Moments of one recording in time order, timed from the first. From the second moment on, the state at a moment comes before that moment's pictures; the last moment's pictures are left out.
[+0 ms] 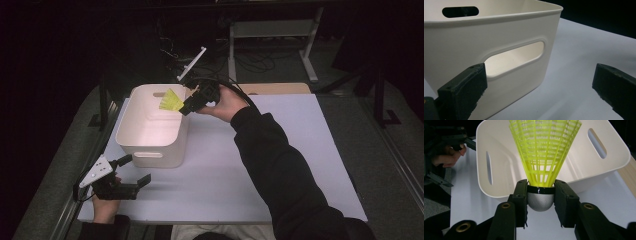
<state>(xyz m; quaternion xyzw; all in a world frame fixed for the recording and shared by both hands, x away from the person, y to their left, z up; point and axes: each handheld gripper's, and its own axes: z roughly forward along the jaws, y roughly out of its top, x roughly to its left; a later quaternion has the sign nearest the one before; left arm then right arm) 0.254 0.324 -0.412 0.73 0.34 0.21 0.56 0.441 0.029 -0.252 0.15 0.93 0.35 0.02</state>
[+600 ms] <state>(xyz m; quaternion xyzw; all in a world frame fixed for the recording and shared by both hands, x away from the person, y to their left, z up) 0.254 0.324 -0.412 0.73 0.34 0.21 0.56 0.435 0.050 -0.254 0.13 0.92 0.36 0.01</state>
